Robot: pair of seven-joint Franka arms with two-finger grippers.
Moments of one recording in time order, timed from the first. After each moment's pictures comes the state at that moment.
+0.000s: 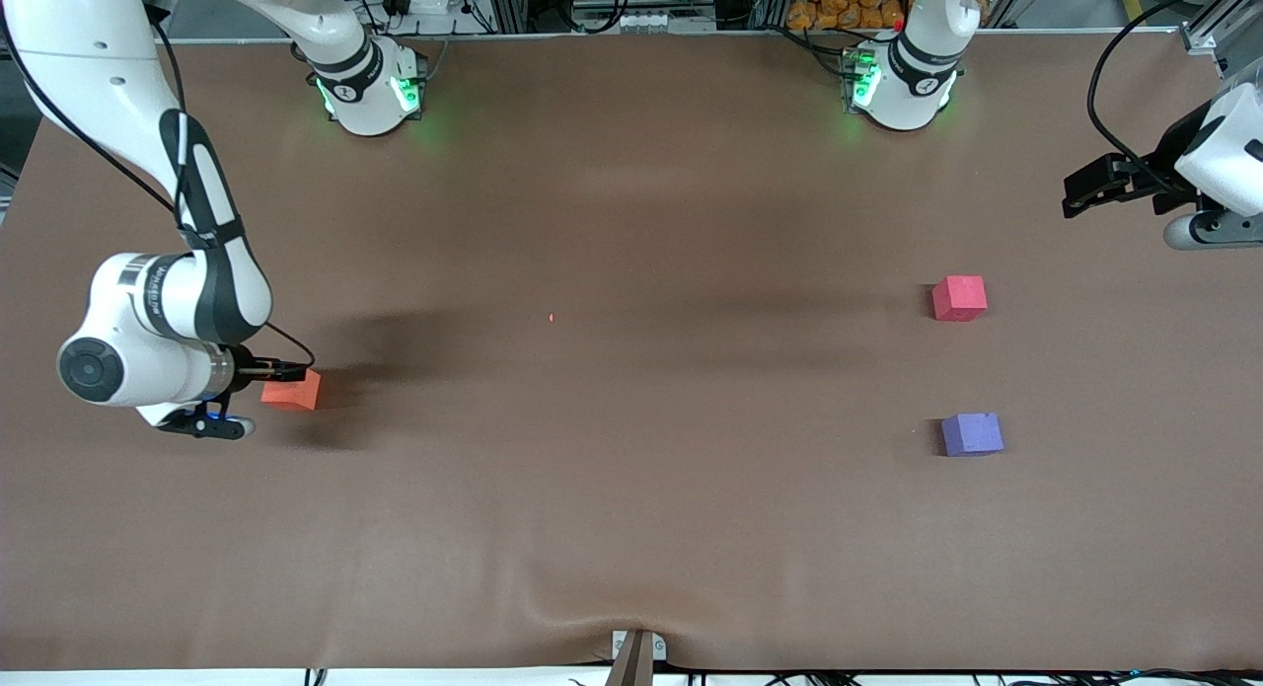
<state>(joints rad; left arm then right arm) 0.00 -0.01 -0.07 -1.56 0.03 1.42 -0.08 0.04 0.50 -0.13 -1.79 0.01 2.03 0.03</state>
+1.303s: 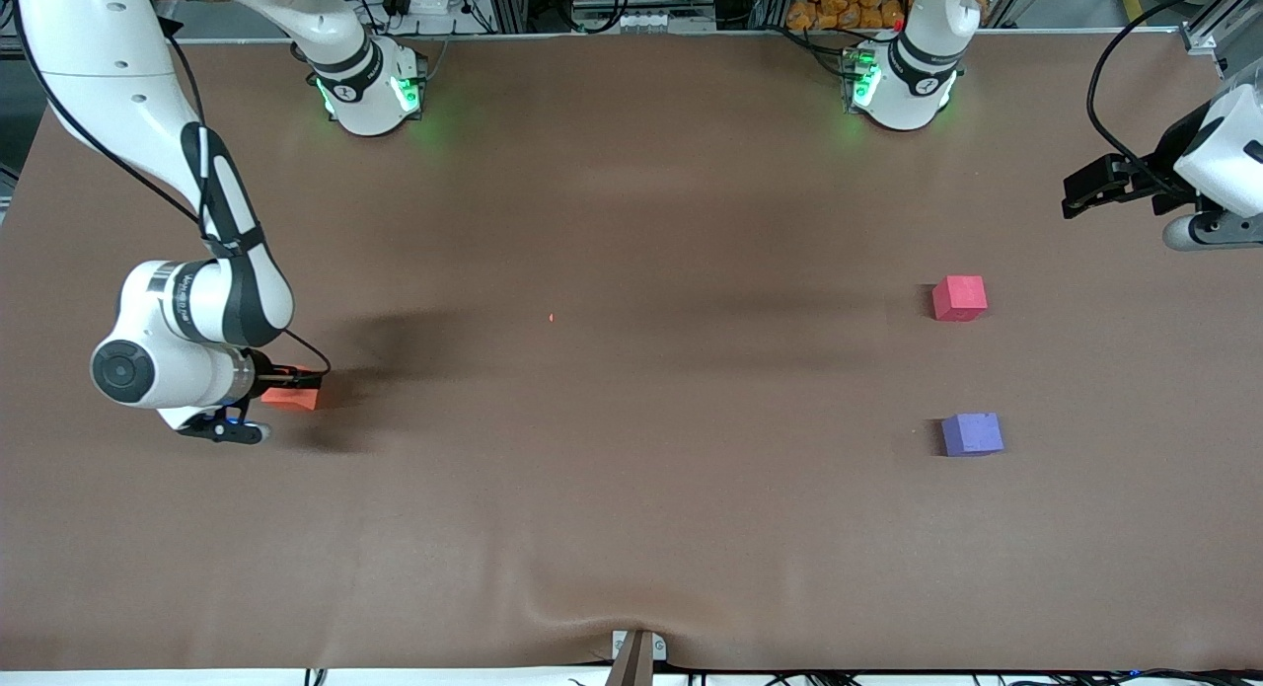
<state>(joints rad) 0.00 -0.01 -0.07 -1.56 0.03 1.42 -0.08 0.05 0.57 -0.12 -1.82 0.02 2.11 0.01</state>
